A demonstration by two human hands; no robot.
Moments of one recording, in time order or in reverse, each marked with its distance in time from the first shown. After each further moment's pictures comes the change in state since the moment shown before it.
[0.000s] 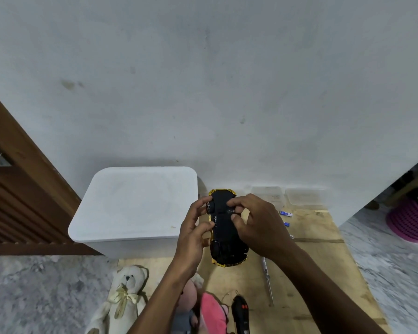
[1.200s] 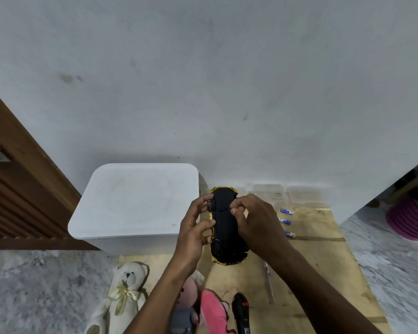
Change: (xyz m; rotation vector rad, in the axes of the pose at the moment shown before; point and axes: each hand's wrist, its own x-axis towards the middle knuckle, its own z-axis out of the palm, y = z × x) left_hand 0.005 -0.002 -0.005 -0.023 -0.019 -0.011; right_hand 0.004 0.001 0.014 -0.018 -0.010 0.103
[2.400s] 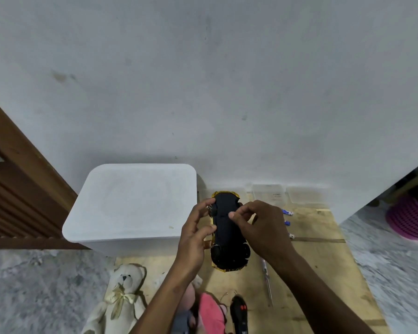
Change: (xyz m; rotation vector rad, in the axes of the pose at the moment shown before) left_hand 0.003 -0.009 0.006 0.019 0.019 0.013; right_hand -0.001 0.006 -0.008 0.121 0.038 0.136
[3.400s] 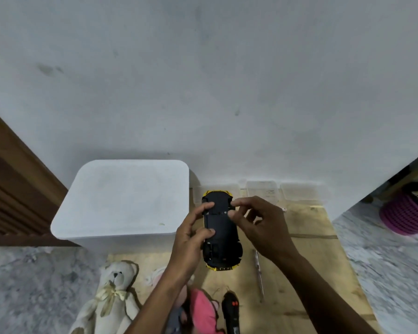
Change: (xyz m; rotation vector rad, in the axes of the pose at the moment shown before) left_hand -0.010 -0.008 0.010 0.058 0.022 0.042; right_hand -0.002 0.032 -0.011 0.221 0.000 -0.131
